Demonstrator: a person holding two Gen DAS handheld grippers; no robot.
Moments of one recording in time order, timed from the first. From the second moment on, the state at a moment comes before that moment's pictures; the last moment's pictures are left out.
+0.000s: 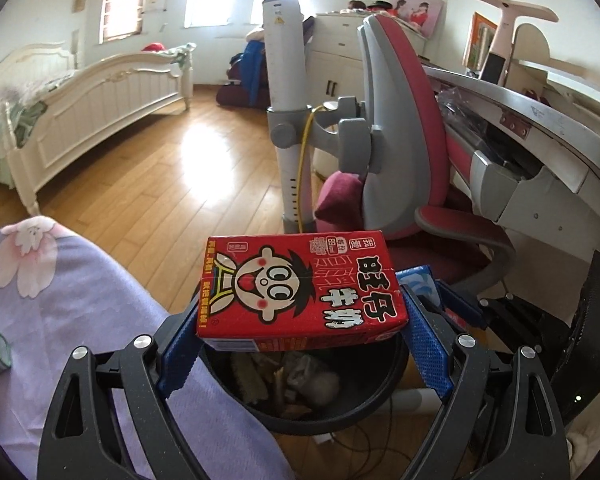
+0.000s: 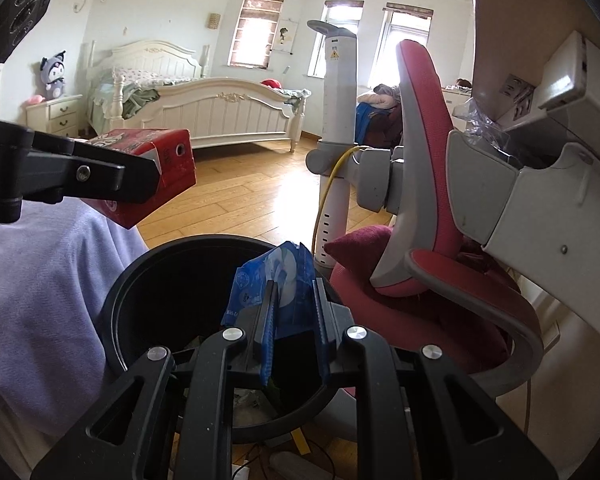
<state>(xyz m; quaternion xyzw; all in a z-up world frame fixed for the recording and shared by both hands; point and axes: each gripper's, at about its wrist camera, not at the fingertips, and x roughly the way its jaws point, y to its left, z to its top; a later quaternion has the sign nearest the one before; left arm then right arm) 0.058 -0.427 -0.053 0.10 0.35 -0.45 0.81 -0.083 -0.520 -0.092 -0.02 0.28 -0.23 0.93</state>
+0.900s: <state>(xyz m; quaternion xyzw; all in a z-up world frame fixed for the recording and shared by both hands) 0.047 -0.358 -0.006 0.08 0.29 -0.40 0.86 -0.085 -0.482 -0.065 -0.03 0.26 -0.20 0.94</state>
